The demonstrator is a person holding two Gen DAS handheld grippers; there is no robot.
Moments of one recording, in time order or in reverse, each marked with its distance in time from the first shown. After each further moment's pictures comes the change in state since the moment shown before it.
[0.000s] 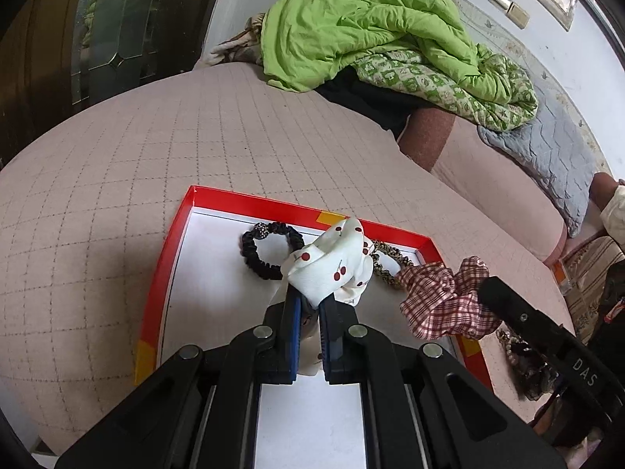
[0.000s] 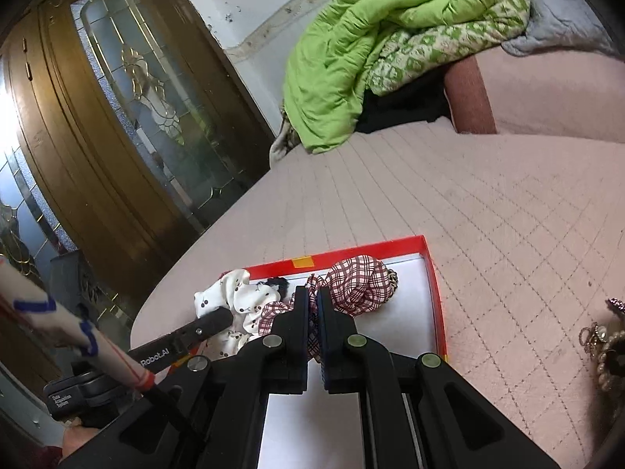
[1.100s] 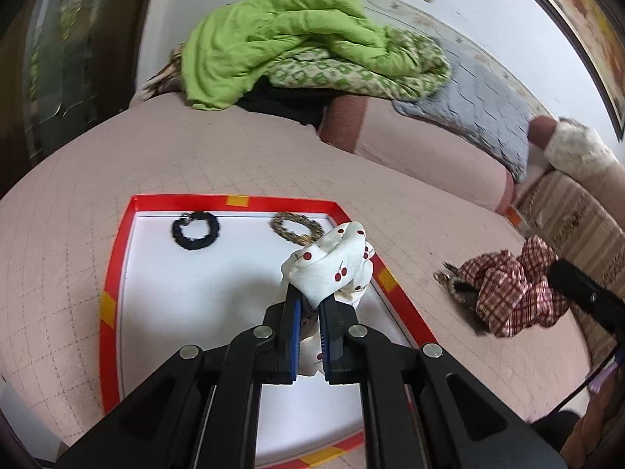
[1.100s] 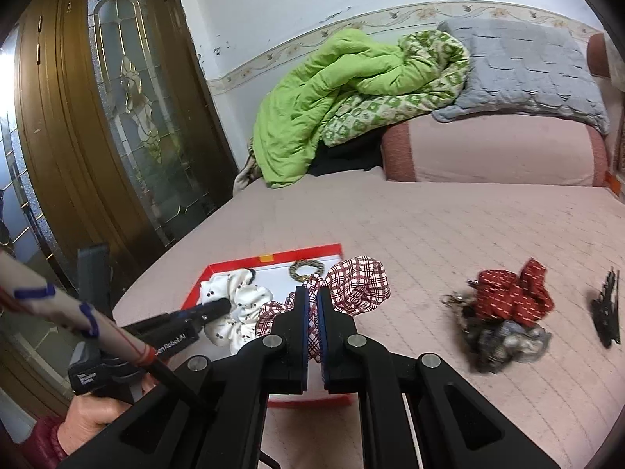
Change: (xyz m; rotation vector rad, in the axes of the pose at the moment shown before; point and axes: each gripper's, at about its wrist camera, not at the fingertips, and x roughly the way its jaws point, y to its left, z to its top) left arm -0.061 -0.053 -0.041 0.206 -0.039 -0.149; right arm -0.164 0.042 -0.040 -0.078 -0.129 -0.228
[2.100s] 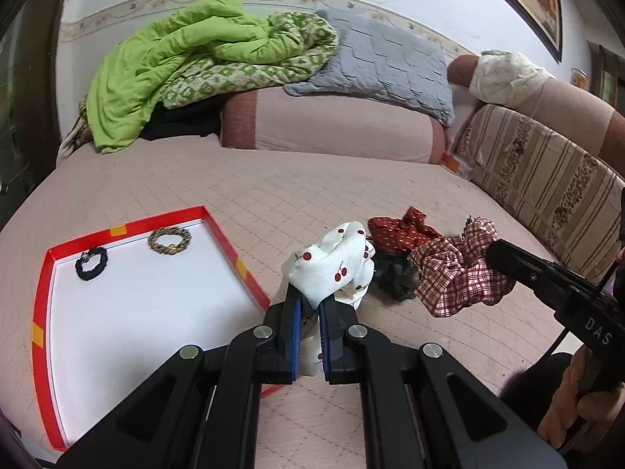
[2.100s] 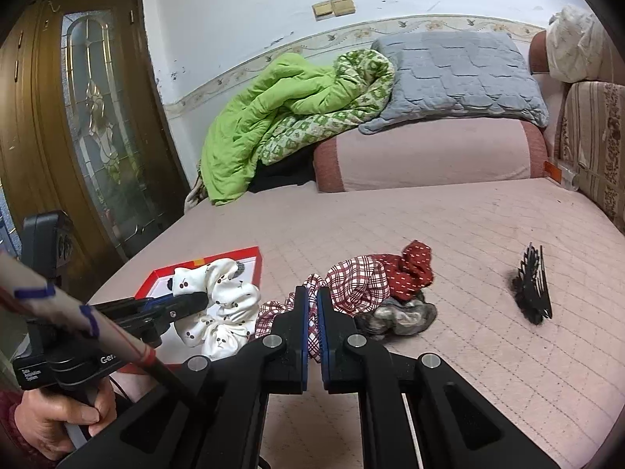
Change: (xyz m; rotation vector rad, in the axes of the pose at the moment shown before) left arm -0.007 -0.137 -0.026 0.277 0.025 -0.130; right arm -0.070 -0.079 -0.032 0.039 -0.087 -0.160
